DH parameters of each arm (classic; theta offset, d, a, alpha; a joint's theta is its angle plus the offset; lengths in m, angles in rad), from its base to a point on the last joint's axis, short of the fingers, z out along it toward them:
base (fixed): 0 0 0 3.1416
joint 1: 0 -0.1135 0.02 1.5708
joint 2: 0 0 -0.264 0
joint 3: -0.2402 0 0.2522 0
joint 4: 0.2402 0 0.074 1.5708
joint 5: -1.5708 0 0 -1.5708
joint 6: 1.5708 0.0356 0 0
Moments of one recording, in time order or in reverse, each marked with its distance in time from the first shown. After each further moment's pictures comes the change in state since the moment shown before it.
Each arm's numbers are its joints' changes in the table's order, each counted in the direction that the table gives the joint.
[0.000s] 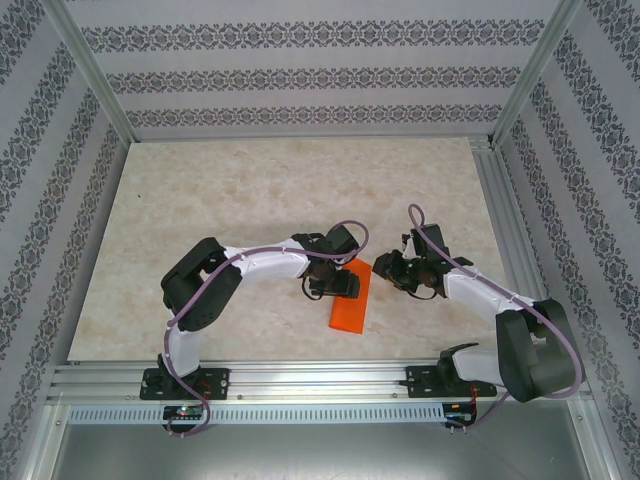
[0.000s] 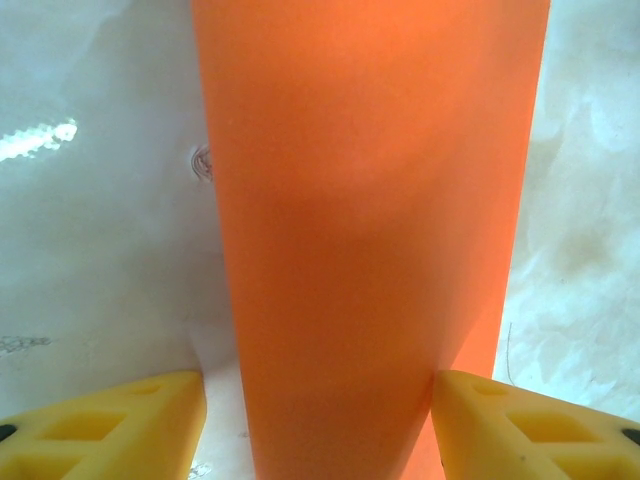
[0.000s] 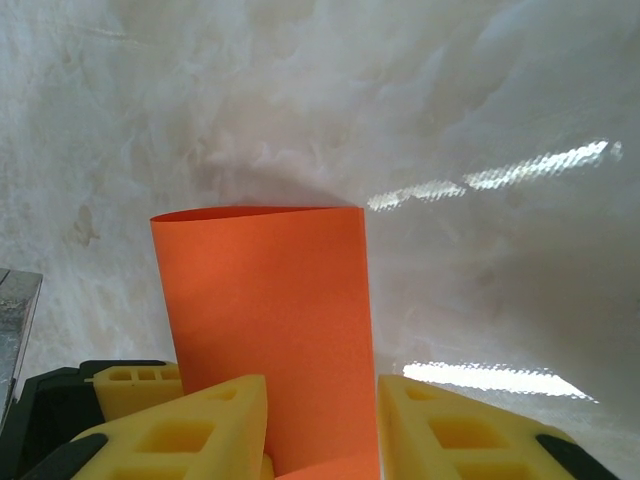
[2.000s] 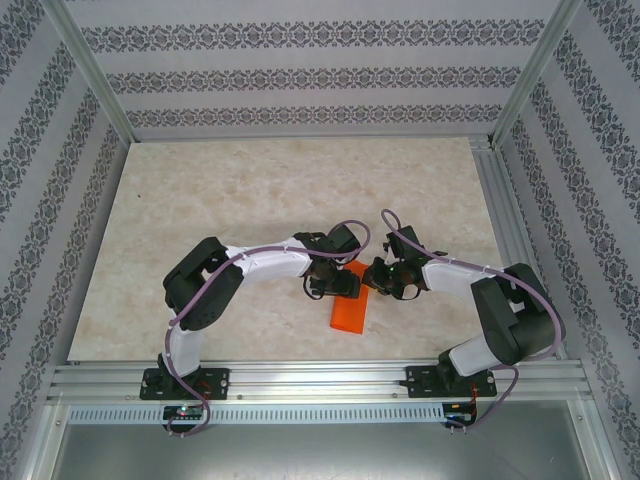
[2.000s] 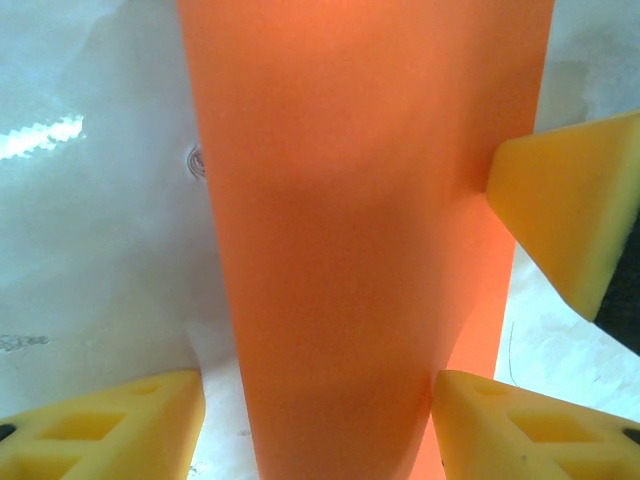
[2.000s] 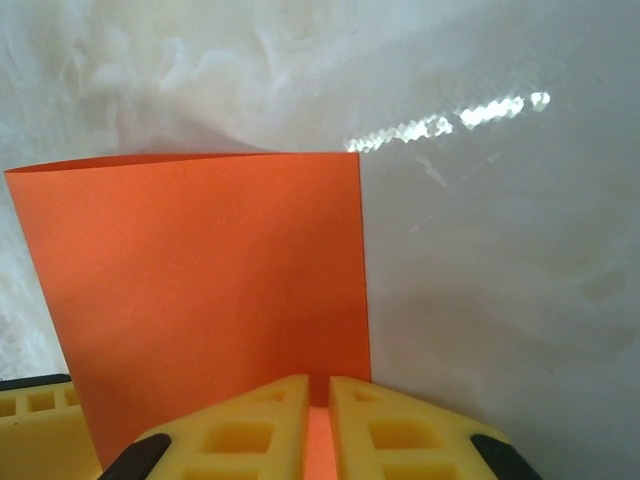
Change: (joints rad) left arm 0.002 0.010 -0.024 0.030 0.005 0.008; right arm -0.122 0.212 -0.054 -0.024 -0.045 0.031
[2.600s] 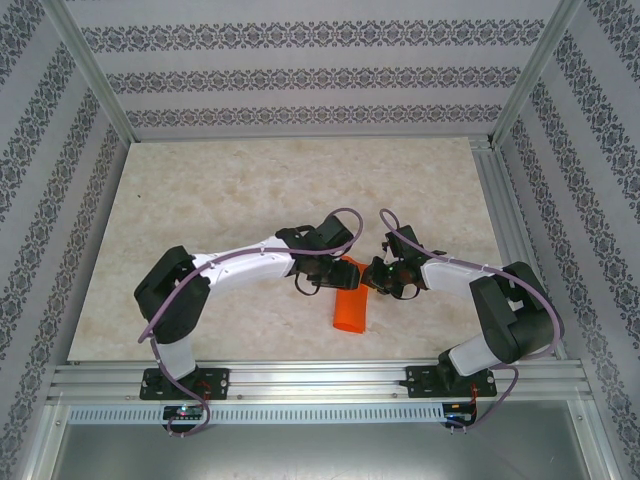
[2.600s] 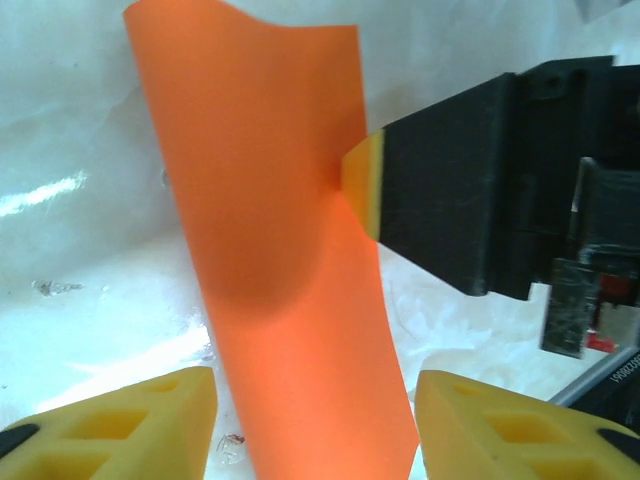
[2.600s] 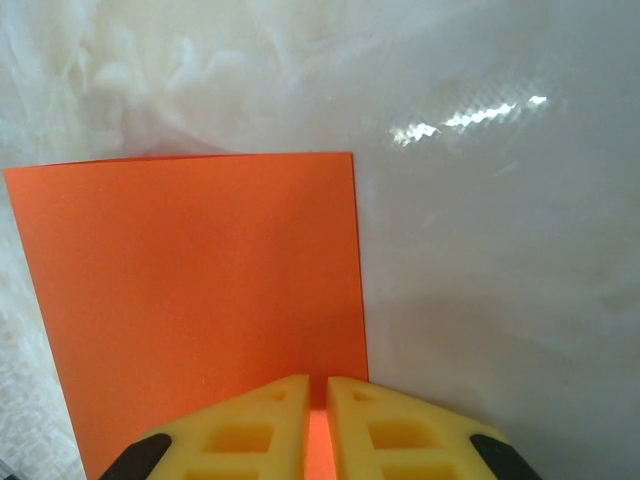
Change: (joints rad) left arm -0.003 -0.176 0.042 -0.030 0.013 0.014; right arm -0.006 0.008 -0.006 -0.002 -0.001 -0.006
